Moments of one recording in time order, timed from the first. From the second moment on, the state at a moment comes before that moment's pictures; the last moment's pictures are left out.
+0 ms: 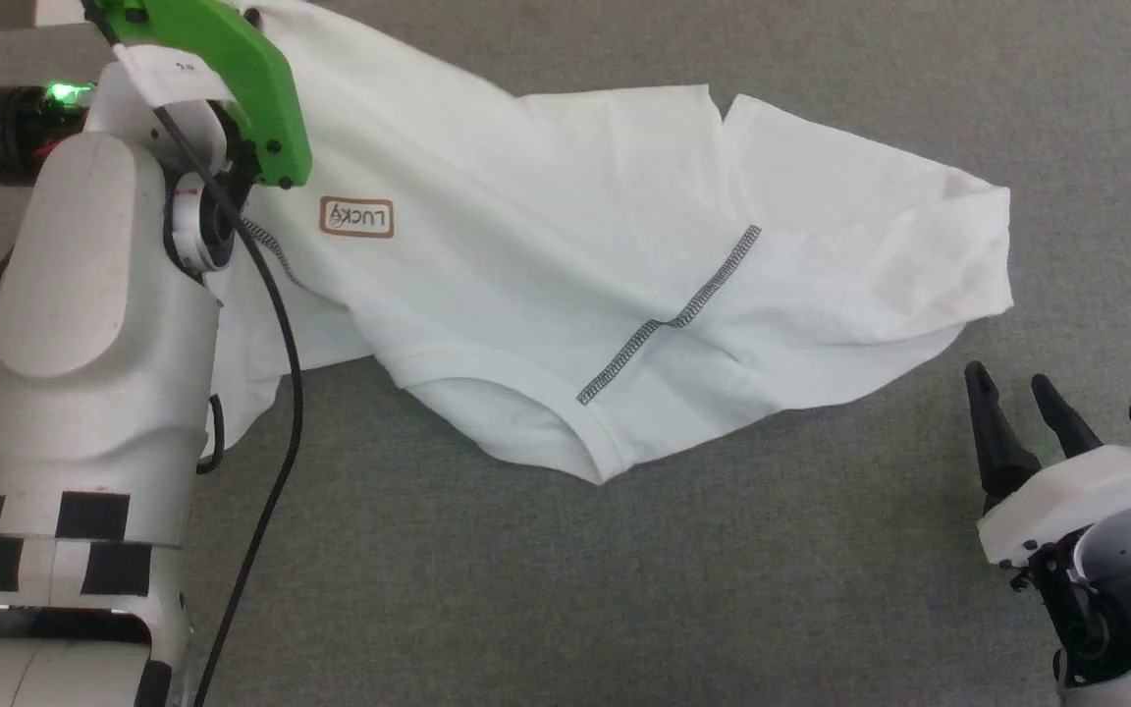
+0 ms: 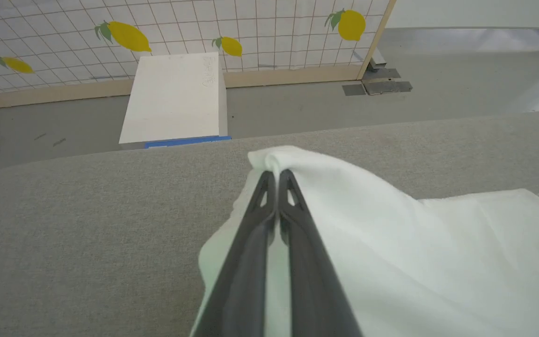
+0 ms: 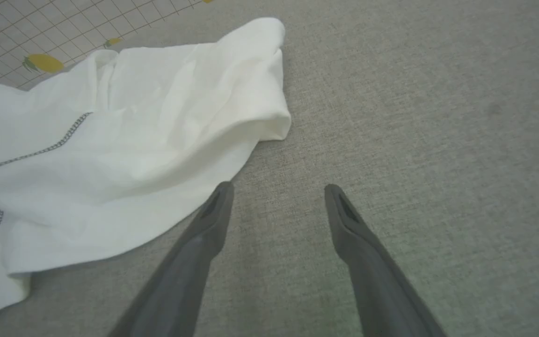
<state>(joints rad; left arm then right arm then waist) -0.97 0.23 -0.16 0.53 -0.30 0.01 0.46 -0.16 -0.05 -0.21 0.10 0.34 0.13 0.22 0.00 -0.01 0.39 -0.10</state>
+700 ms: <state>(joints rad) -0.75 0.20 -0.11 0.47 -0.36 -0.07 -0.07 -0.09 -0.05 -0.23 0.07 0.28 0.13 0.27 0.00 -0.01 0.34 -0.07</state>
